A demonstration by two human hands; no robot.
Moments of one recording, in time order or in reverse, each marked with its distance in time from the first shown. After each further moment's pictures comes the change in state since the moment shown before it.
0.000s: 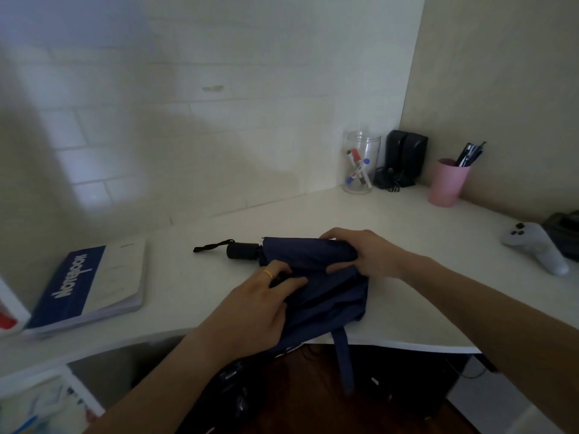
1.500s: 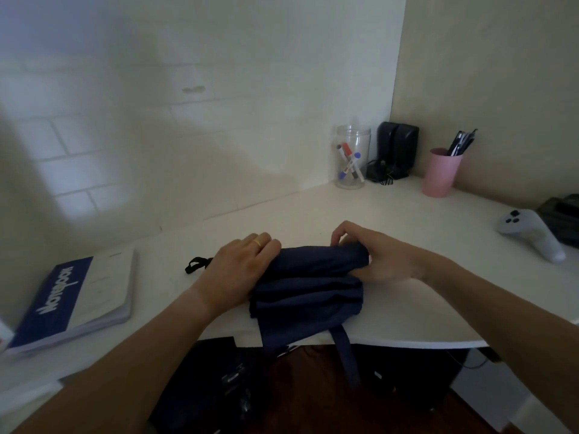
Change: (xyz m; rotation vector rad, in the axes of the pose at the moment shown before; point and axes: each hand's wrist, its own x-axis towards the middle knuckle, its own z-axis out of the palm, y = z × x) left_hand 0.052 -0.037 -0.020 0.367 0.133 0.185; right_hand -0.030 0.013 -0.013 0.297 -0.061 -0.028
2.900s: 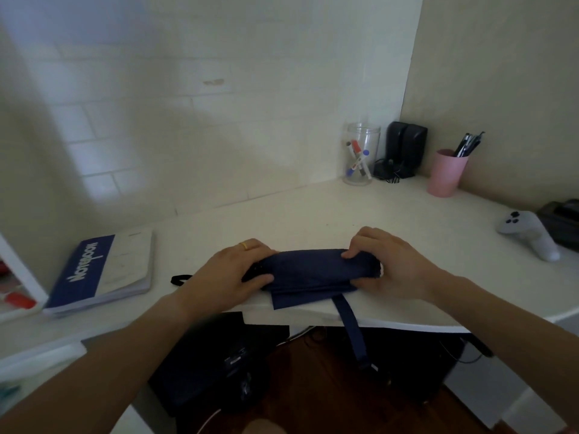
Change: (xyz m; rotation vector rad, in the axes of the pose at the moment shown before) left_hand -0.051 0.006 -0.019 -0.503 -0.081 -0.180; right_hand -0.038 -0.003 0.025 -0.463 0.303 -0.300
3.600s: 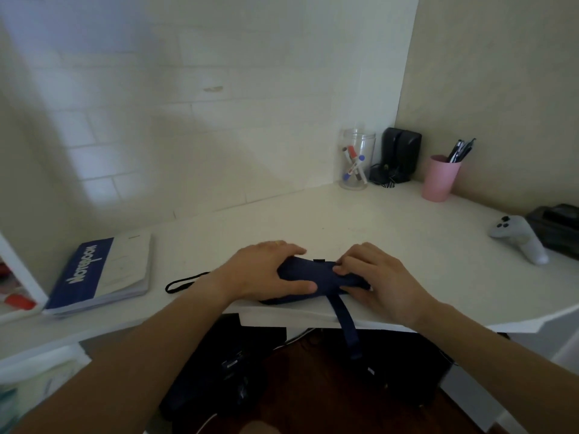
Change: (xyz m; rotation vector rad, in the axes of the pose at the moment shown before) left_hand 0.048 0.043 0.002 0.126 -0.262 -0.162; right_hand -0.016 -0.025 0.017 -0.148 0.124 -0.067
